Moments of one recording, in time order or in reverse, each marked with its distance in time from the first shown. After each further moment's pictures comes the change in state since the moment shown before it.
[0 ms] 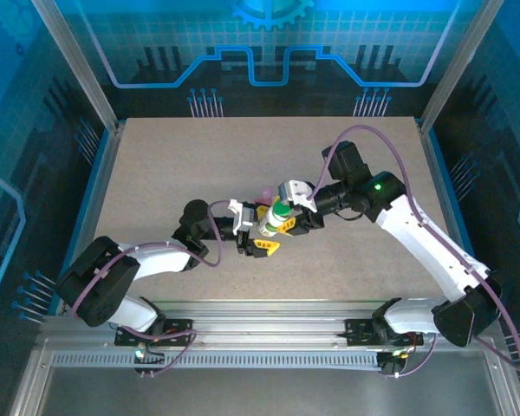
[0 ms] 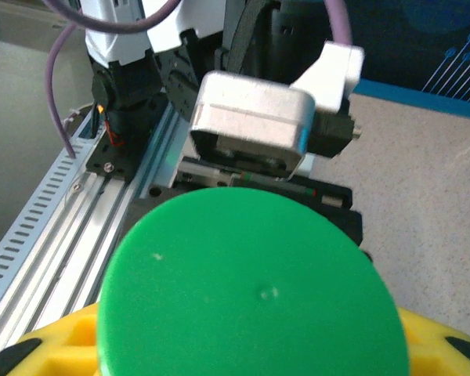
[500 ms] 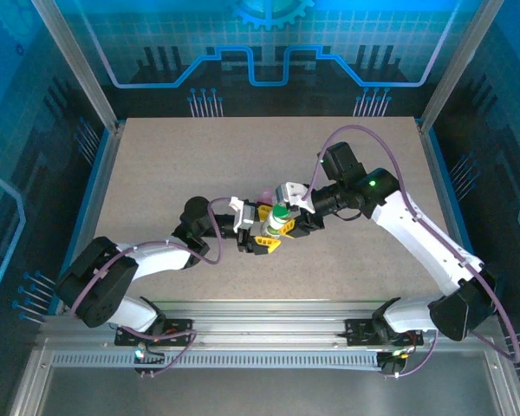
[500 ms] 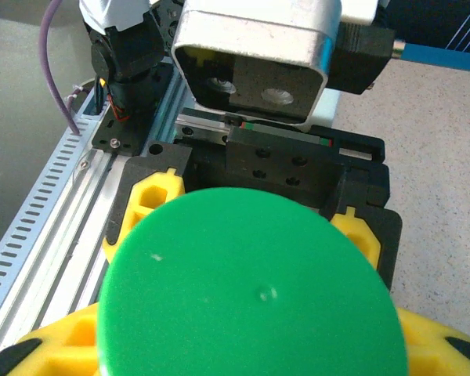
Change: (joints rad) left arm 0.000 -0.006 0.031 -0.039 0.022 -0.003; right arm 0.003 0.039 0.016 -0.061 0.034 -0.014
